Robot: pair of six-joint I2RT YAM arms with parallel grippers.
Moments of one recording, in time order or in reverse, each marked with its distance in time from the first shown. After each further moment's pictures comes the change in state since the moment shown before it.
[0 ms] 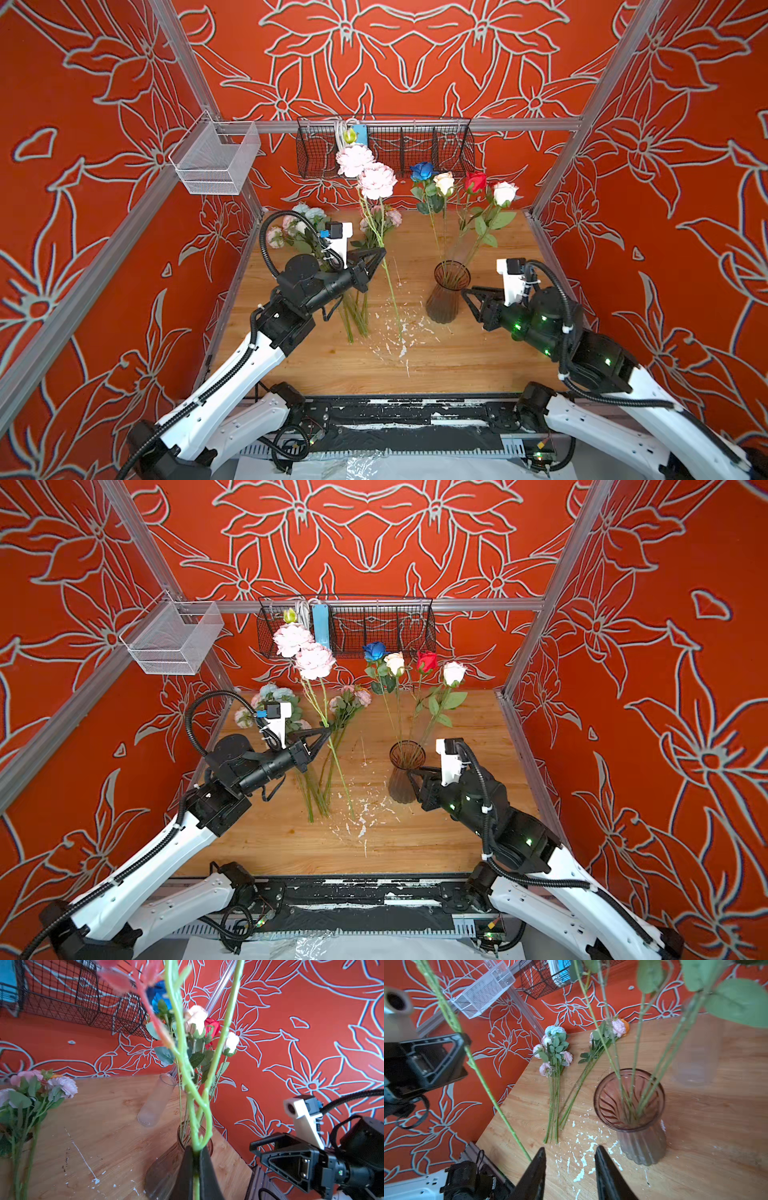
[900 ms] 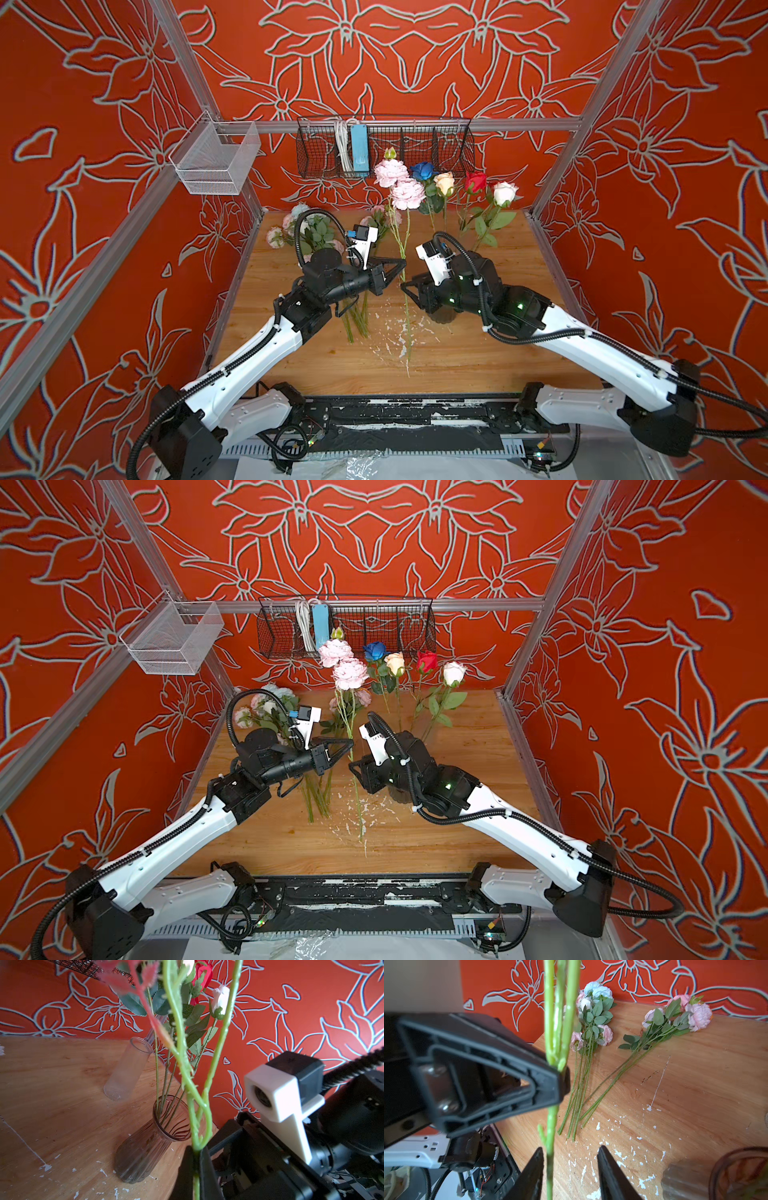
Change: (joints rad) left arm -0.034 0.114 0.000 0.062 0.168 -0.080; right arm 0.090 0.478 0.212 0.122 -0.153 -0.182
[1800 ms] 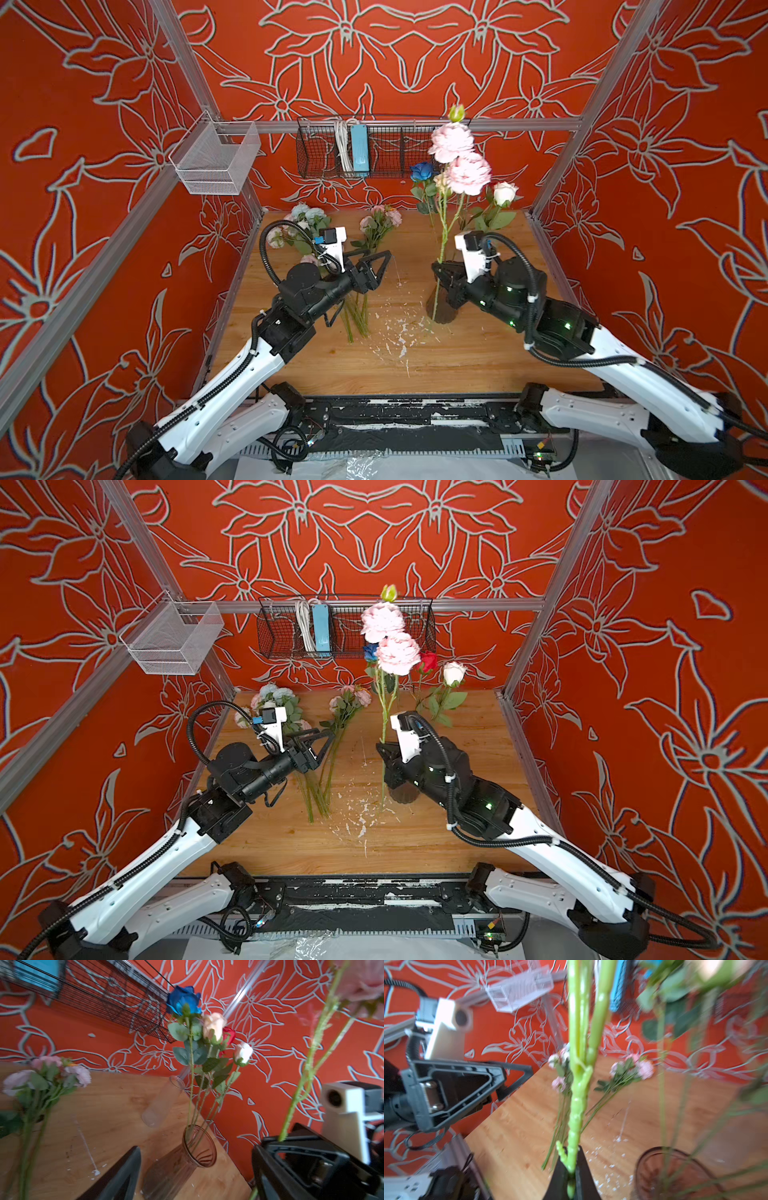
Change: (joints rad) left arm -0.001 -0.192 -0.071 -0.038 -0.391 -0.013; right arm 0.007 -0.266 -0.031 0.033 0.278 -0.081
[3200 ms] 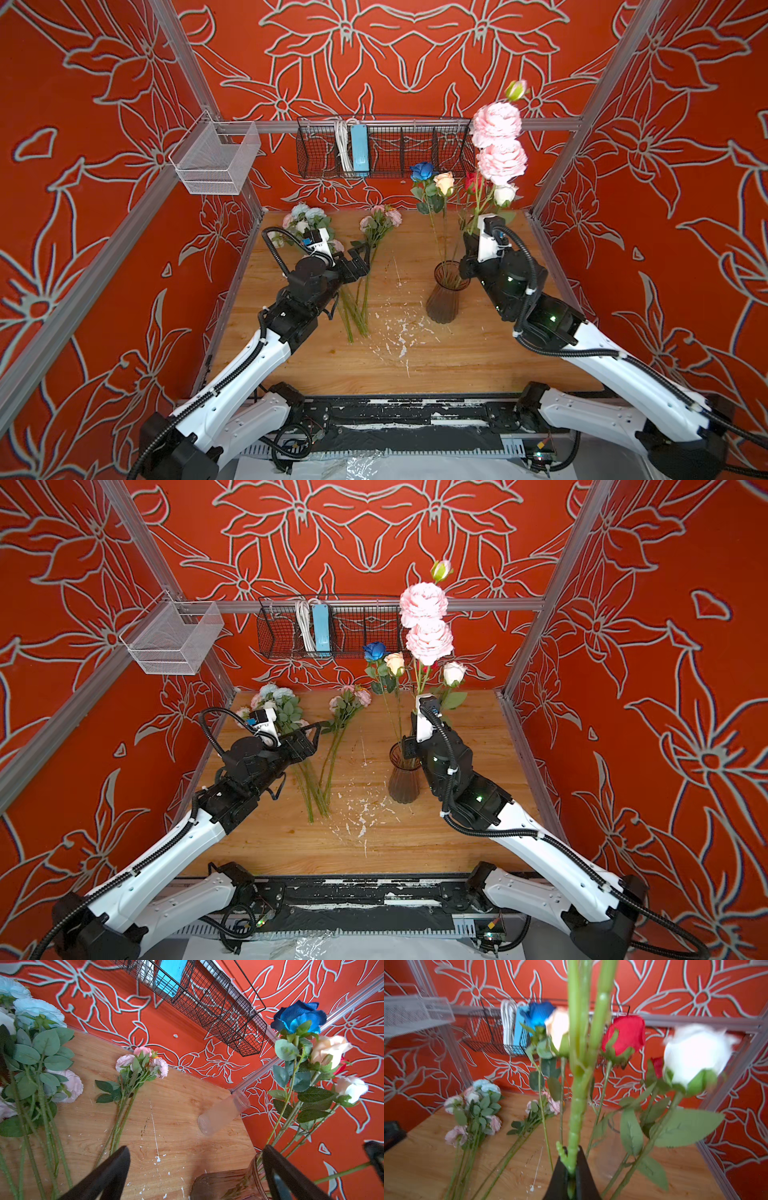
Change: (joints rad) left arm 0.114 0.072 -0.035 -0.066 -0.174 -0.082; right arm -0.128 0.071 -0.123 0.237 0.349 -0.193
